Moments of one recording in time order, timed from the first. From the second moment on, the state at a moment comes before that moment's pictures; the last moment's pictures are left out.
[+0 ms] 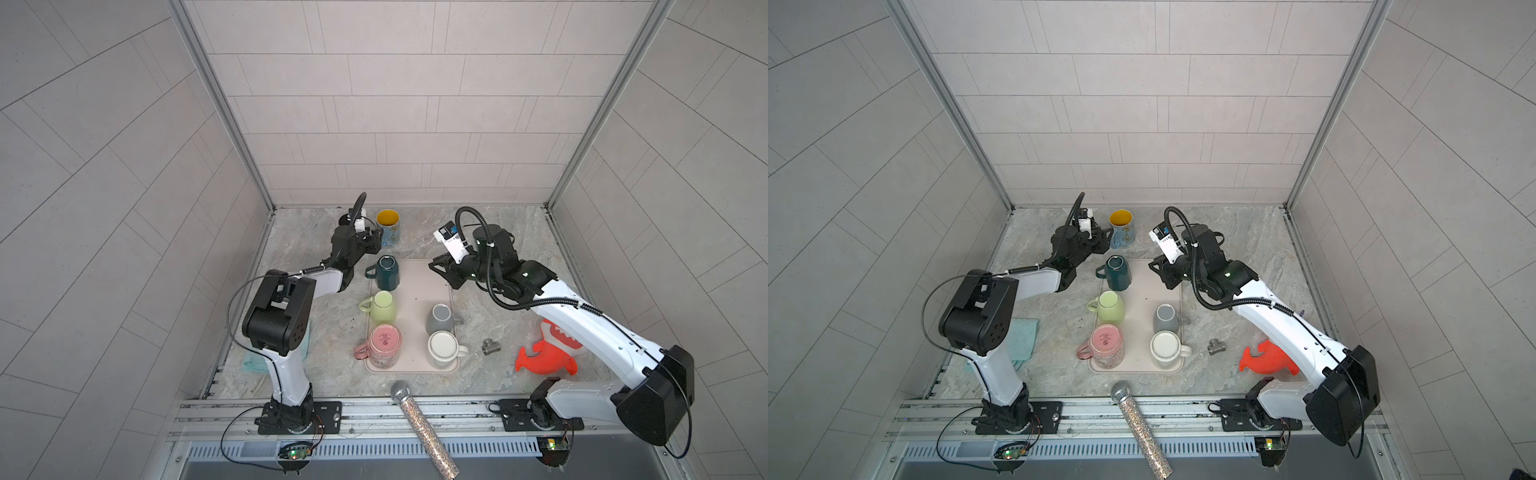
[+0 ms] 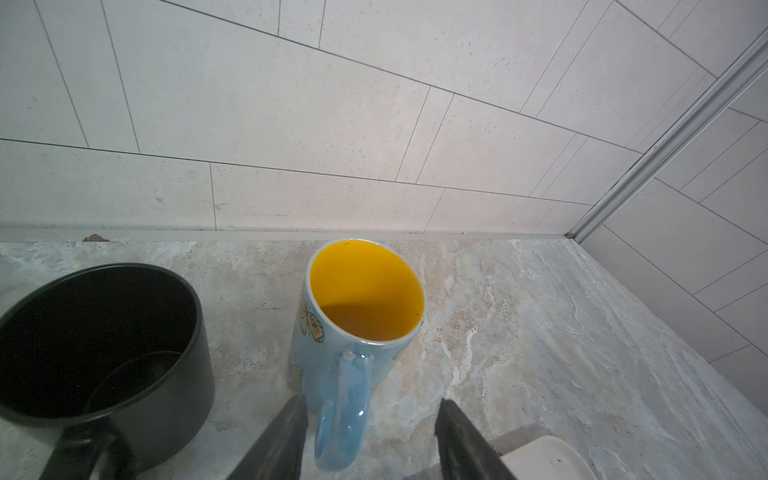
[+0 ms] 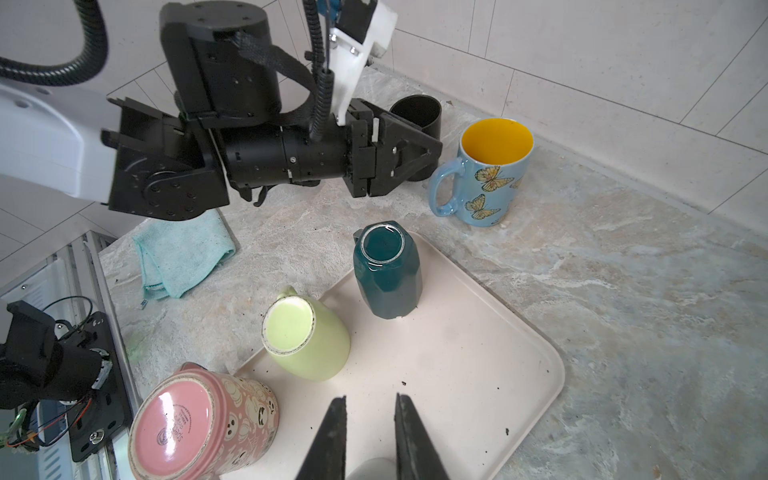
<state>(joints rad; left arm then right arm) -0.28 1.79 0.96 0.59 0.16 -0.28 0.56 1.27 1.15 -0.43 -0.28 0.01</state>
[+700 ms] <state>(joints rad) -0.24 1.40 1.29 -0.71 0.11 -0.62 0.56 1.27 1.11 -0.37 -0.32 0.08</state>
